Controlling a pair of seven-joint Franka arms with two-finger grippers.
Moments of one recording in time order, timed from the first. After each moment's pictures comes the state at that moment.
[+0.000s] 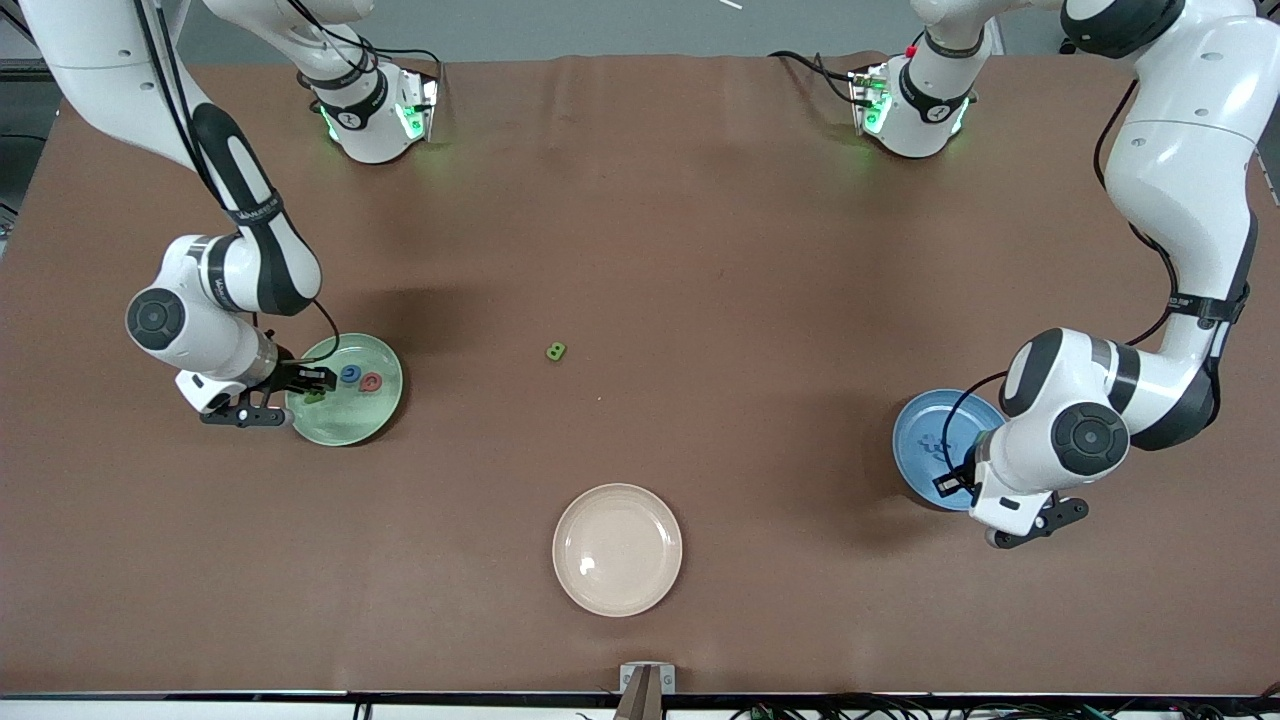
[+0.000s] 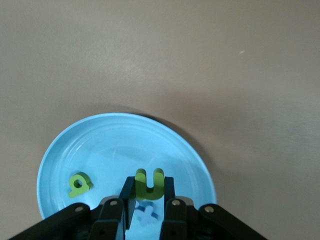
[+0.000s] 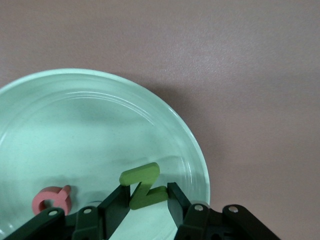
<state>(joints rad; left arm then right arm) 0.33 0.82 -0.56 -1.47 0.55 2.07 -0.77 0.00 0.41 -0.06 -2.19 0.02 2.53 -0.03</state>
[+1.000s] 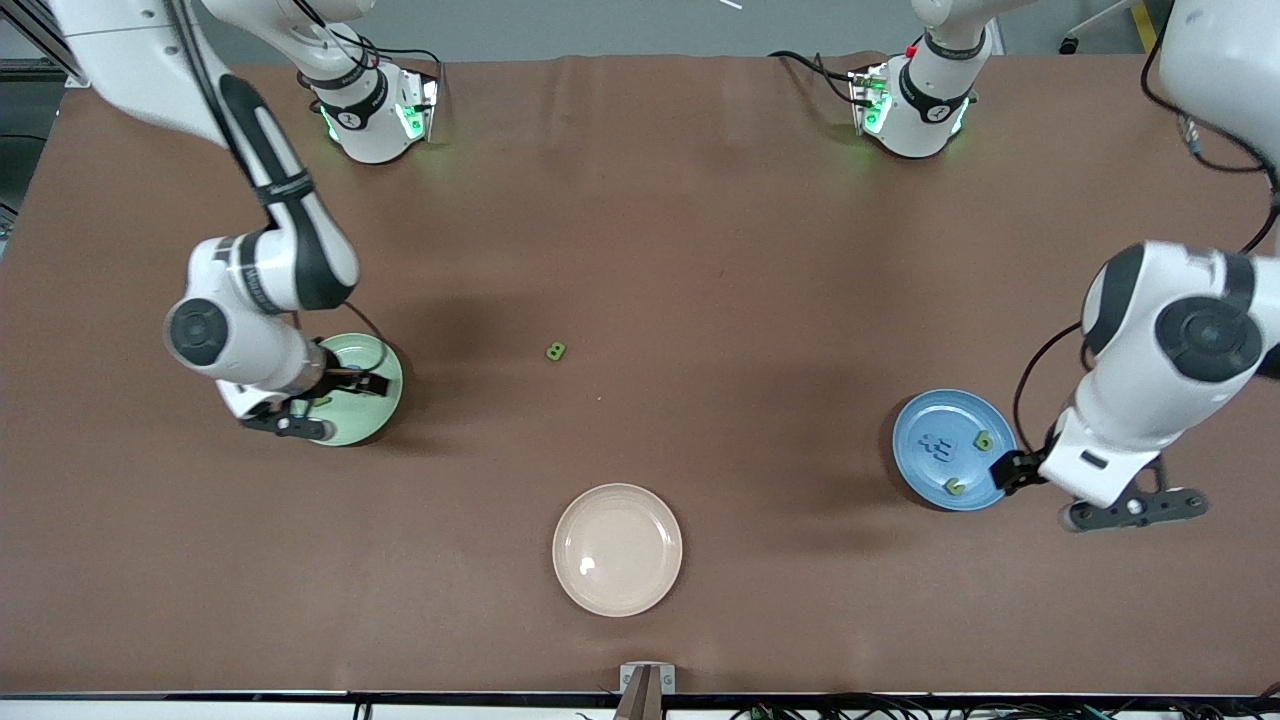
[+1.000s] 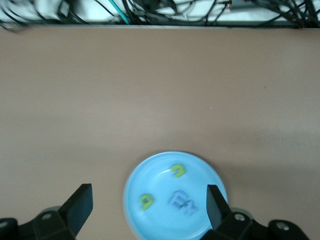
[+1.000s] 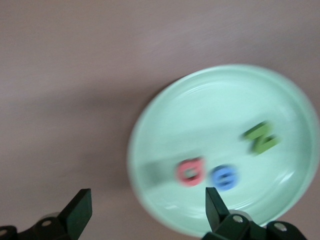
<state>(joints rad) 0.36 0.49 -0.61 -1.47 0.55 1.99 -0.43 0.10 0.36 0.09 -2.04 0.02 2.29 0.39</state>
